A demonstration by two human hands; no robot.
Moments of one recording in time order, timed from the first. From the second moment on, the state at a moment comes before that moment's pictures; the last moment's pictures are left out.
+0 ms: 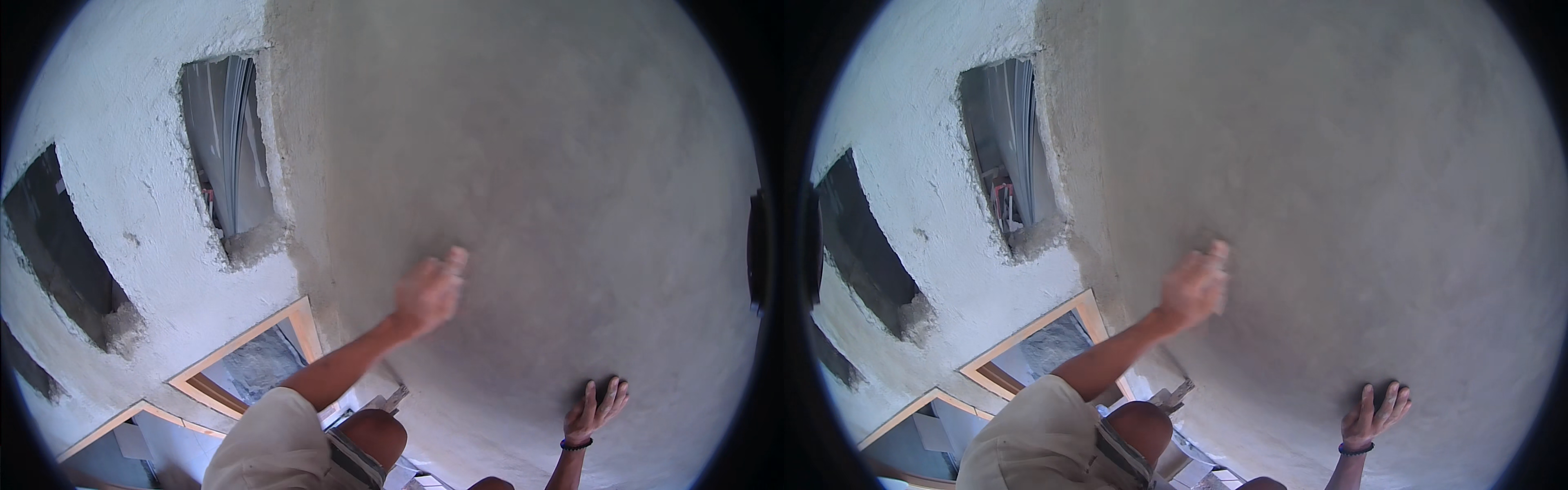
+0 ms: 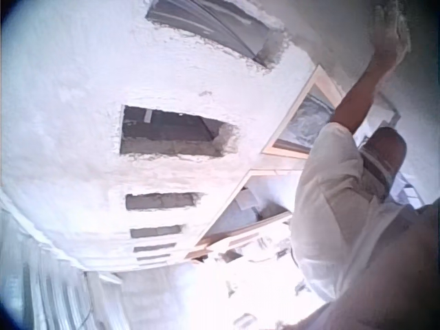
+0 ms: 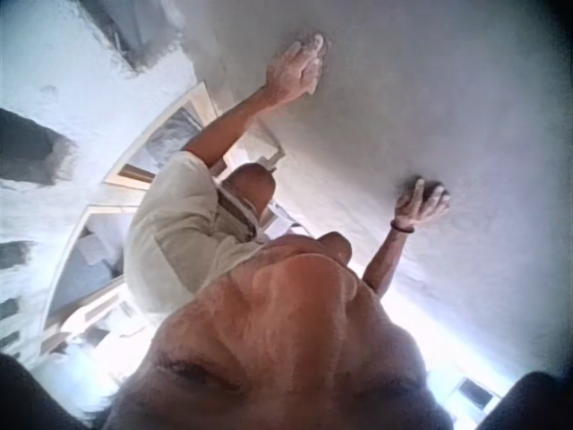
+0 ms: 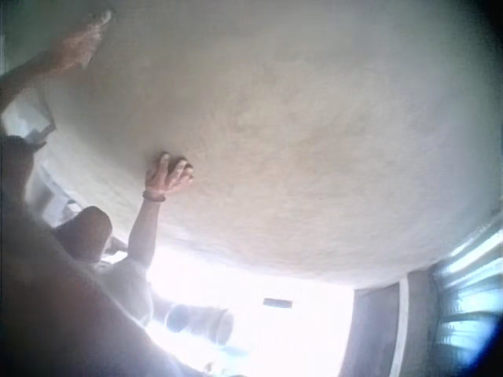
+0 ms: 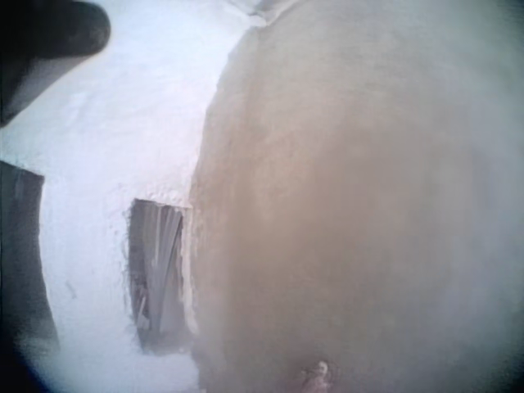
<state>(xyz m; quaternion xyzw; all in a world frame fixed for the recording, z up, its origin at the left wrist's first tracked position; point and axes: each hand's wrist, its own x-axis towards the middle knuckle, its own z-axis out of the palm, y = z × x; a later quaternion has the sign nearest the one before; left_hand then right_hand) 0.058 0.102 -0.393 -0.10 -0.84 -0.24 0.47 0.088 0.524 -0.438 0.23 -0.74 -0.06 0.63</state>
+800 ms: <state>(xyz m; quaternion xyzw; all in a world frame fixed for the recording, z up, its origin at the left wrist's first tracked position) 0.049 0.113 -0.269 -0.07 -0.81 -0.21 0.54 0.089 0.527 -0.435 0.24 -0.72 -0.07 0.65</state>
